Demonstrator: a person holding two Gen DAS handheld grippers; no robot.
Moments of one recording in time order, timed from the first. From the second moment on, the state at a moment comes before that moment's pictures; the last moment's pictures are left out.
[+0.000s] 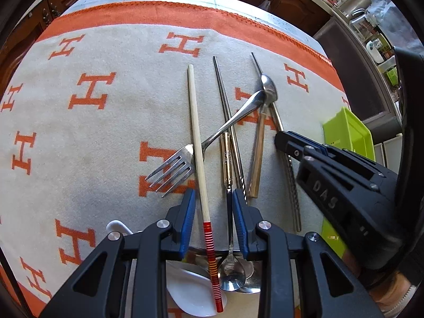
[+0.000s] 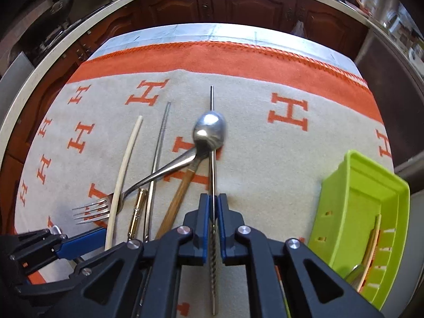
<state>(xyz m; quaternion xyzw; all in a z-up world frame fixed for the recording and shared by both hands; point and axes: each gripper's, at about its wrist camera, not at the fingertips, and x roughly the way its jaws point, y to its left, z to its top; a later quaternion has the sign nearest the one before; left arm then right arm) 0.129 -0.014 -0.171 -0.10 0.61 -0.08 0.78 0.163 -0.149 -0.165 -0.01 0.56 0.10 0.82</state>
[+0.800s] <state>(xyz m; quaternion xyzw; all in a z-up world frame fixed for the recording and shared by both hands) 0.125 -0.015 -0.117 -0.12 0.56 -0.09 0.81 0.121 -0.200 -0.105 0.13 0.52 0.12 0.84</state>
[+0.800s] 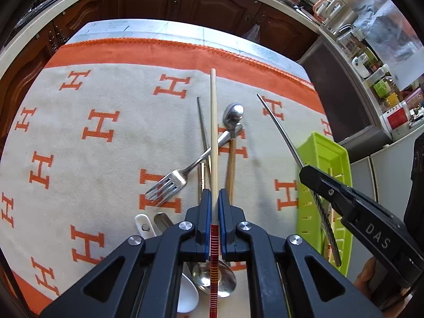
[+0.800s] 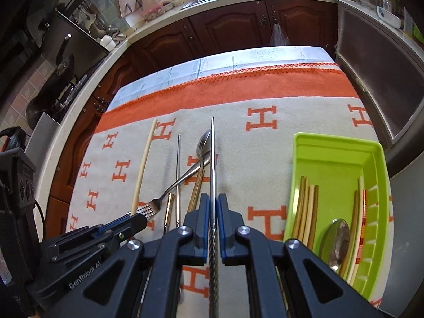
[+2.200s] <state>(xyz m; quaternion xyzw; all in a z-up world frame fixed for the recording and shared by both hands) 0.063 -0.159 -0.097 0.01 0.61 -0.20 0.76 0.000 -0.325 -0.109 0.20 0.53 -0.01 0.83</state>
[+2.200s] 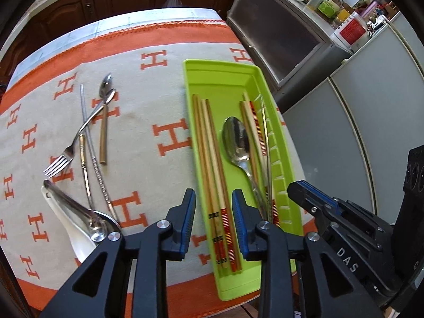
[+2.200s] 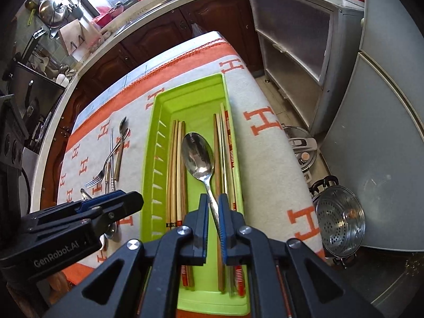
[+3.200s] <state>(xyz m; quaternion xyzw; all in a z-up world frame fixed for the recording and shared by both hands) 0.050 0.007 -0.082 -0.05 0.57 -0.04 0.82 0.014 -0.248 -0.092 0.17 0.52 0.07 0.83</state>
